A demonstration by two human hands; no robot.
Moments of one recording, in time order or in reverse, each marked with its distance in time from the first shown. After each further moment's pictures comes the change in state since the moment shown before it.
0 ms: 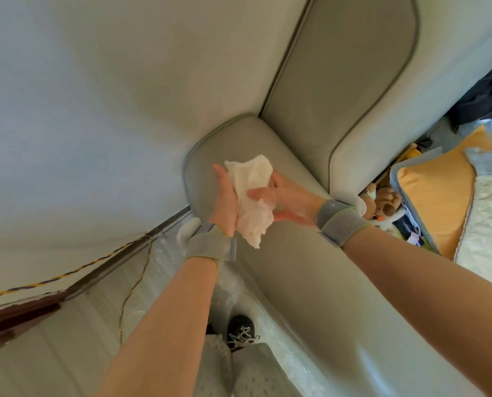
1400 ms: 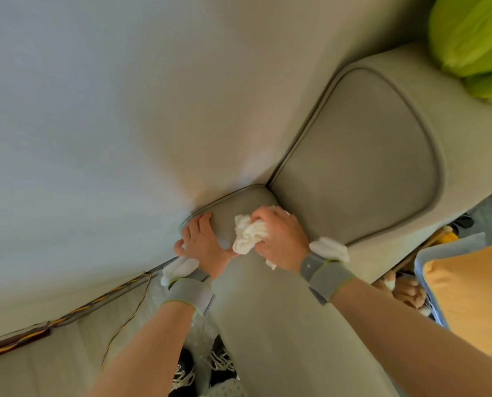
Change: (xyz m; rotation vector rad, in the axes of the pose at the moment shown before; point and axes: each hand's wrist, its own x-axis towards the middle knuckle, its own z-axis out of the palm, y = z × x) left_hand 0.084 0.031 -0.002 1.314 0.602 0.247; right_hand 0.091 -0.041 -0.072 -1.016 0.226 -0.441
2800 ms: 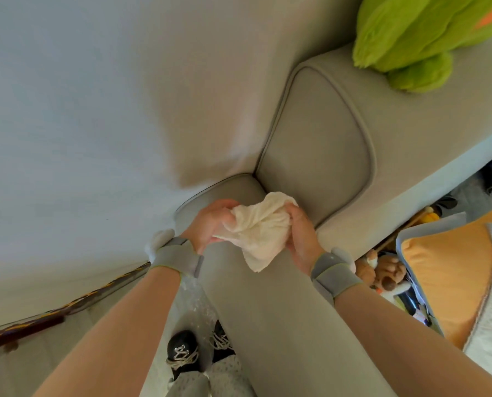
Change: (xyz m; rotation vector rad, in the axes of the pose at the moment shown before) left_hand -0.012 0.039 -0.048 -0.894 -0.631 -0.050; right_hand -0.047 0.014 -0.016 1.327 0.203 0.673
